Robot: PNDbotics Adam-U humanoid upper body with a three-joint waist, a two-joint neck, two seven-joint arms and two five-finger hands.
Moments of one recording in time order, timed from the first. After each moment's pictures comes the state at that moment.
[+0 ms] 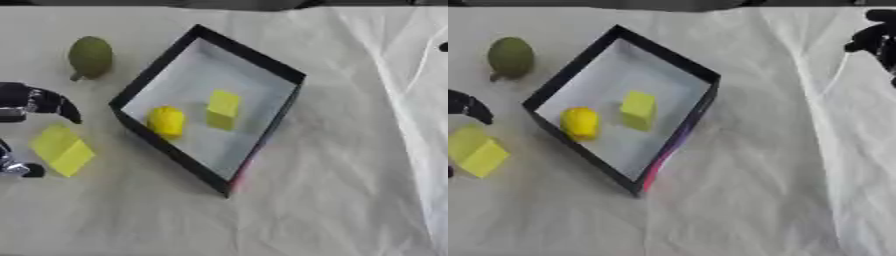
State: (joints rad) left arm -0.58 0.95 -0.41 -1.49 -0.40 -0.49 -0.63; right arm -0.12 -0.62 -0.23 -1.85 -0.44 0.01 0.17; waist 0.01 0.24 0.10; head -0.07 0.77
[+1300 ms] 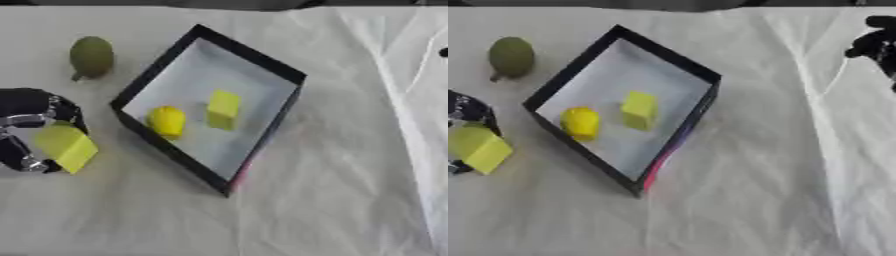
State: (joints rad) left arm -0.58 0.90 -0.42 -1.49 -0.49 -0.57 -0.54; right arm -0.12 -0.61 -0.23 -1.85 -0.43 0.02 0.17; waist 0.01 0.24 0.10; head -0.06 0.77
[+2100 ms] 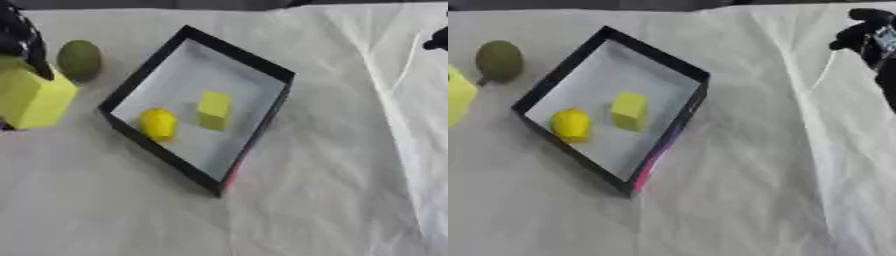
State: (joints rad) left arm -0.85 0.93 -0.30 -1.73 -0.35 -0.63 -0.49; right arm -0.13 -0.64 -0.24 -1.85 -0.47 0.01 0.15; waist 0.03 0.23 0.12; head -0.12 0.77
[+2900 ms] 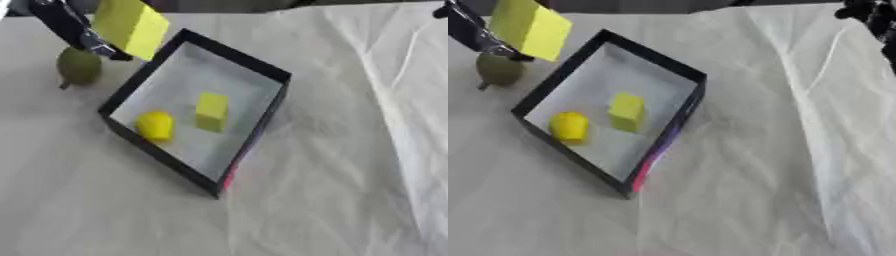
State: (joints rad) left arm -1.16 0.54 -0.48 -1.18 -0.40 -0.60 -0.51; right arm -0.19 -0.68 -0.23 -1.85 -0.54 0.01 0.16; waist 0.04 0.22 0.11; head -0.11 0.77
